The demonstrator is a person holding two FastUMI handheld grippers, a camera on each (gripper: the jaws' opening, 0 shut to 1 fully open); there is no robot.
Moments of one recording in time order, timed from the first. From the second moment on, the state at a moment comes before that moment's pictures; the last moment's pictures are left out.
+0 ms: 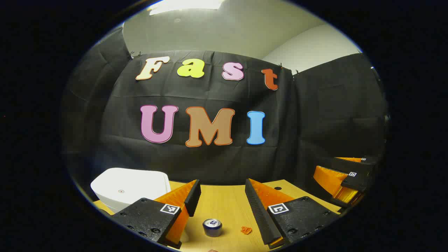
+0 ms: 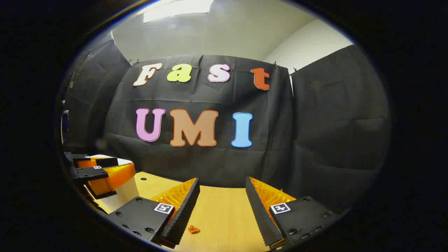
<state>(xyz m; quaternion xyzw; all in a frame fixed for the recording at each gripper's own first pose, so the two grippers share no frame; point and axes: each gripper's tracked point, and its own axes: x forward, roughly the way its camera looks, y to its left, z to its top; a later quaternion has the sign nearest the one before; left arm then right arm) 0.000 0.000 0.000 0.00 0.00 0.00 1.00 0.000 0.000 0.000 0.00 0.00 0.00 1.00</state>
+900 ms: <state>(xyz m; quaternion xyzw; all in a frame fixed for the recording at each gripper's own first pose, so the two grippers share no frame) -0.007 0.010 -0.008 0.00 0.01 0.02 1.00 -0.004 0.004 -0.007 0.00 0.01 0.01 1.00</state>
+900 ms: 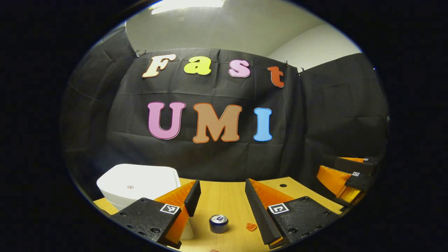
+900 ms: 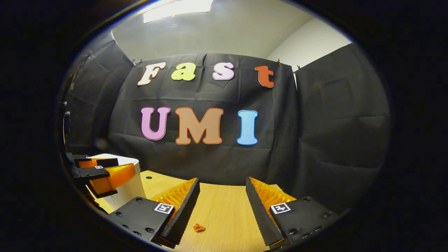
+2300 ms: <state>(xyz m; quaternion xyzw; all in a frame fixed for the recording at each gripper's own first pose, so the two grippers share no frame) -0.029 0.078 0.023 0.05 -0.02 0.13 0.99 -0.006 0.023 -0.019 0.01 0.03 0.06 1.00</state>
